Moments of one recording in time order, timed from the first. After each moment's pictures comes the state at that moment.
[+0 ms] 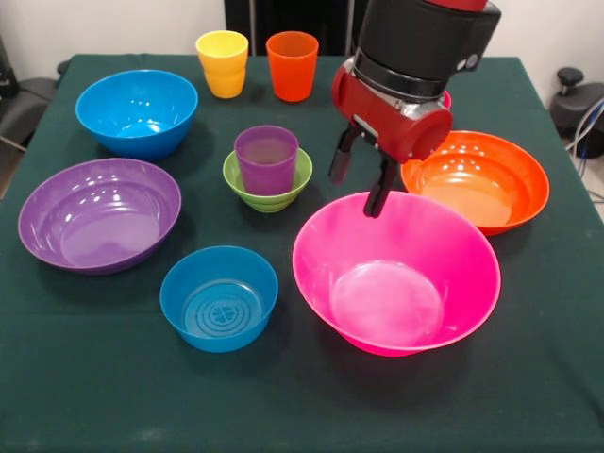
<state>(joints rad) 0.10 -0.35 -0.39 1.22 0.23 0.58 2.56</state>
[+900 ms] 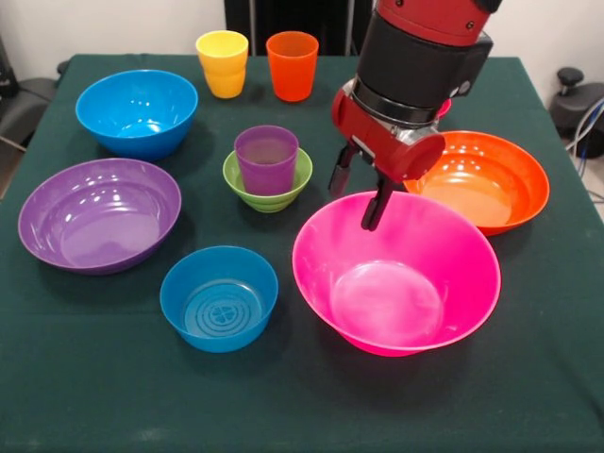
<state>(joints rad) 0.10 -0.31 -0.39 1.22 0.24 0.58 2.56</state>
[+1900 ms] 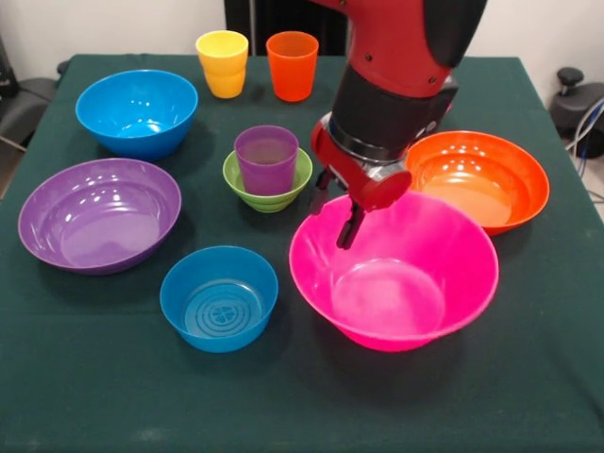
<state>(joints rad) 0.07 -0.22 -0.39 1.19 0.24 0.58 2.56</state>
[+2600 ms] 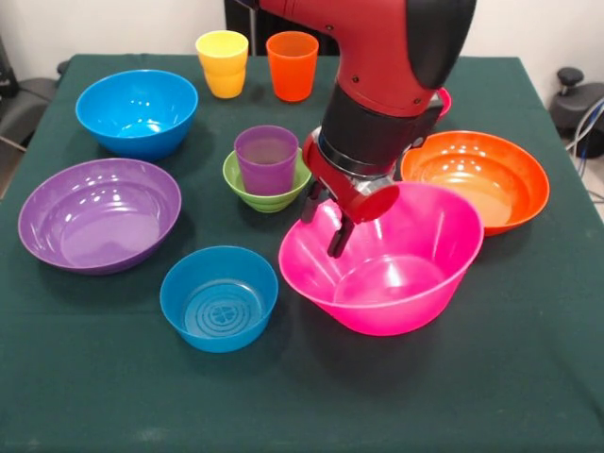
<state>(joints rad) 0.06 -0.19 -0.39 1.18 0.24 0.58 2.56</state>
